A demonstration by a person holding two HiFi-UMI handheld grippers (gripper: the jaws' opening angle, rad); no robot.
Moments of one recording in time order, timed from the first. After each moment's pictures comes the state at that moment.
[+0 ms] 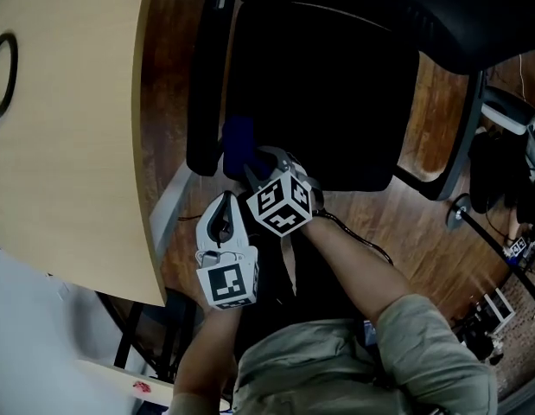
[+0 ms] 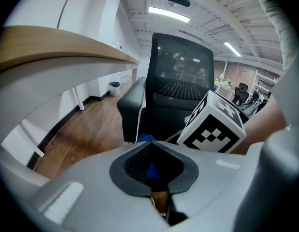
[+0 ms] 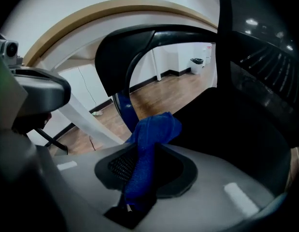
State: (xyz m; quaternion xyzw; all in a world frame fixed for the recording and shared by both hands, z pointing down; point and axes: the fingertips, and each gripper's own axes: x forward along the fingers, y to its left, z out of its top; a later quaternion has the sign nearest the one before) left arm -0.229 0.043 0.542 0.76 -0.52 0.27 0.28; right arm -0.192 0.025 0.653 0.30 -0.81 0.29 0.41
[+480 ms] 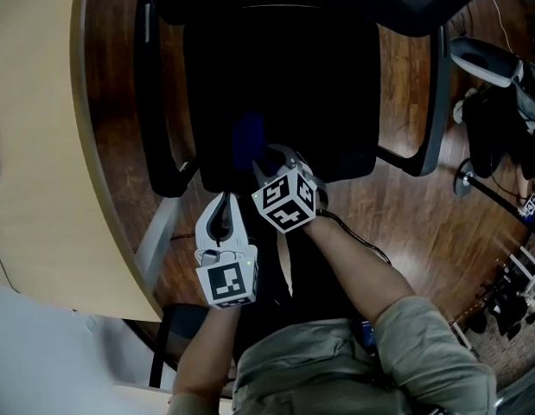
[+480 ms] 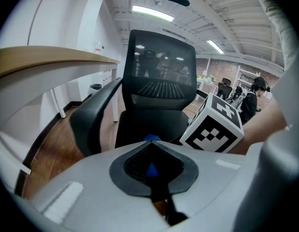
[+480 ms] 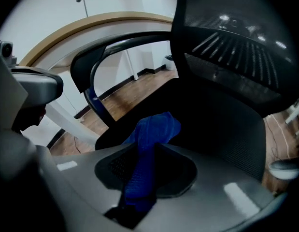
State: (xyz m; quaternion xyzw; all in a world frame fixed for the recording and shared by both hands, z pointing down) left arm -0.157 0.031 0.539 0.81 -0.44 0.28 0.25; right arm -0.093 0.023 0.655 0.40 -0.75 0.34 0.40
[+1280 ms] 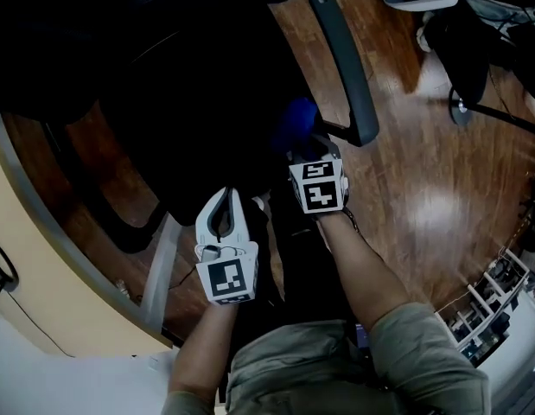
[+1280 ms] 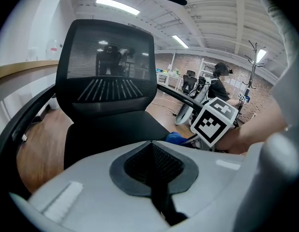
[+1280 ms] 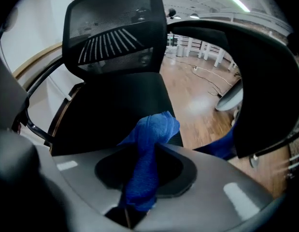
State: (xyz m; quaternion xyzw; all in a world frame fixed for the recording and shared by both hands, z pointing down) left arm 0.012 0.043 0.535 0.89 -0.26 0.31 0.20; right arm 0.163 0.113 0.660 0.67 -0.48 0.48 0.29
